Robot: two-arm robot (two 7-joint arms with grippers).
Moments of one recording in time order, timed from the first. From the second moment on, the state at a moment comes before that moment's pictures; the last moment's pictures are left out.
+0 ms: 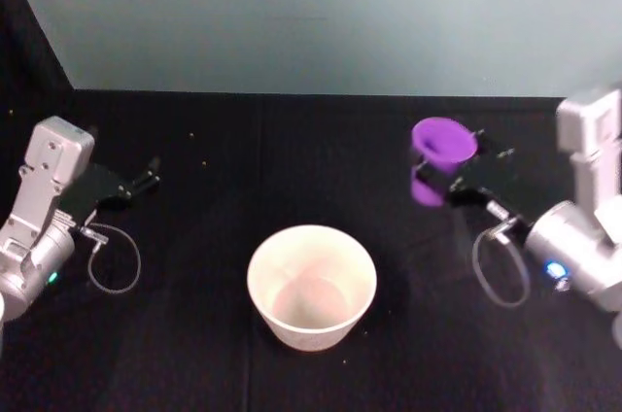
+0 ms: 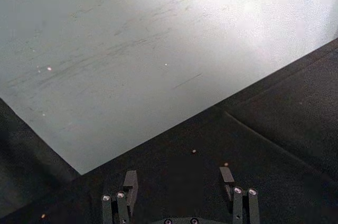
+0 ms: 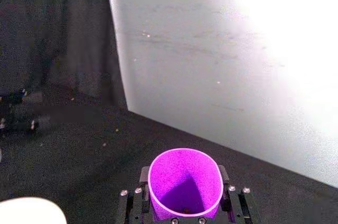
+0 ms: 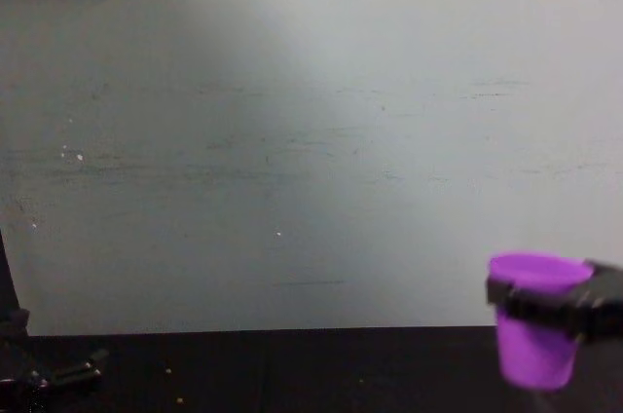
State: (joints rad) left arm -0.20 0.60 0.45 -1.41 -0.25 -0.12 0.03; right arm 0.15 0.44 -0.29 -1.55 0.36 -0.02 0.35
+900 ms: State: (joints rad) left arm -0.20 0.60 0.45 -1.41 -0.25 -0.12 0.03; right arm -0.02 0.60 -0.10 -1.94 0.48 0.17 0.34
